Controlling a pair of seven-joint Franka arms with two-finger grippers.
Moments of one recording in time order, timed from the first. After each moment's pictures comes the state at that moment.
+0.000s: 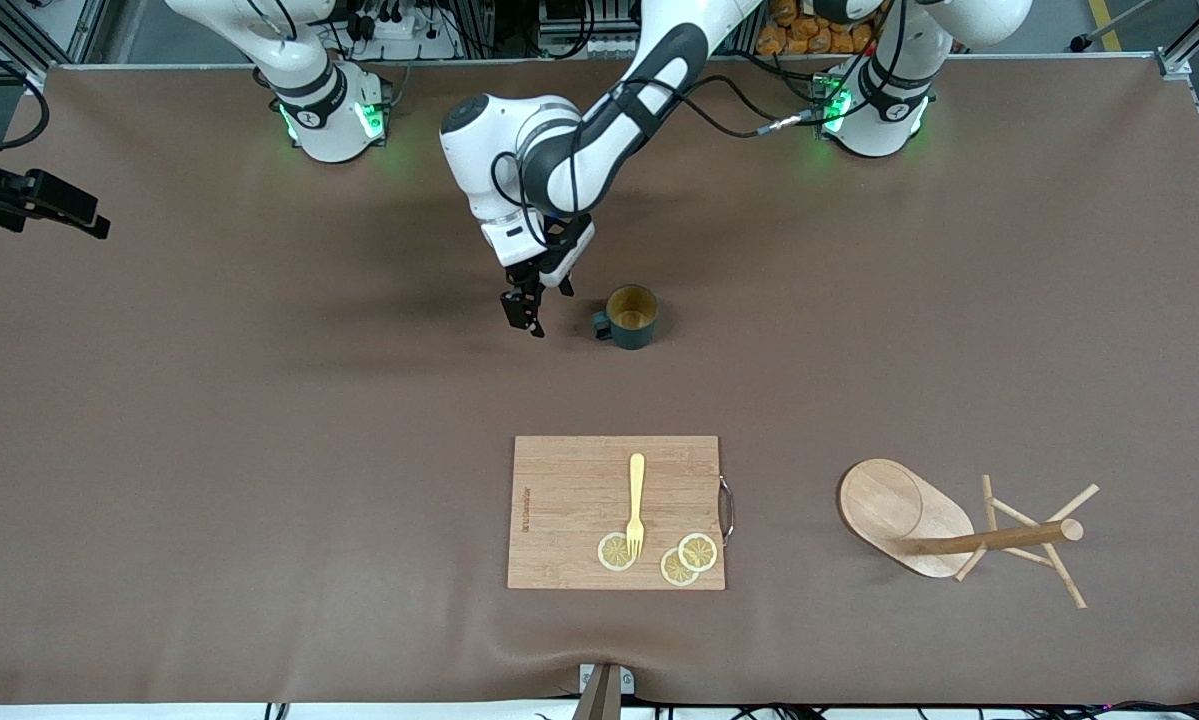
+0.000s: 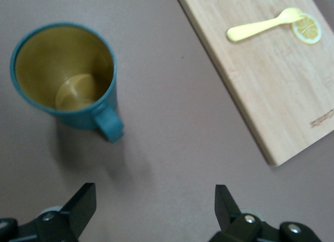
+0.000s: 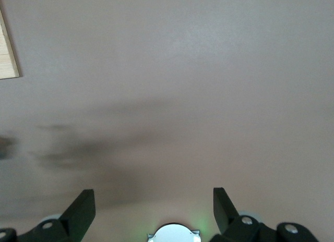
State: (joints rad) left arm -1.15 0.86 0.10 -1.26 0.42 2.03 -2.42; right arm -0.05 -0.07 -0.03 -1.61 0.01 1.42 0.03
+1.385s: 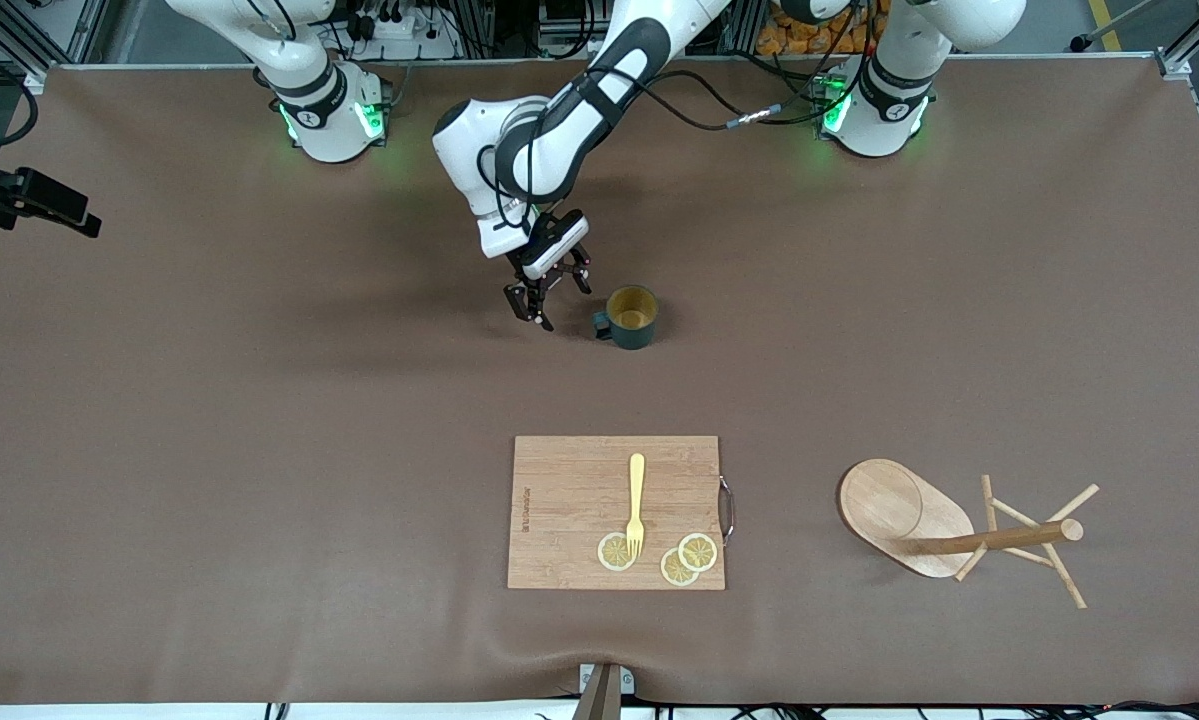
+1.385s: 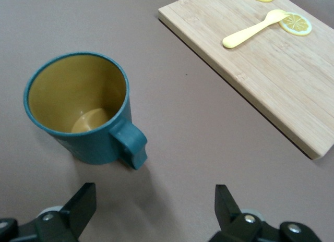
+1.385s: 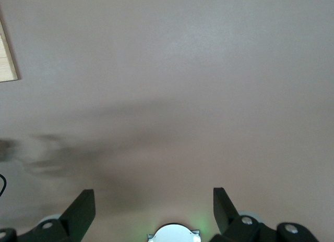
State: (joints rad) left arm -1.26 0.93 0.18 -1.22 0.48 1.90 -2.26; right arm -0.06 -0.07 -0.03 -1.60 0.01 1.42 0.03
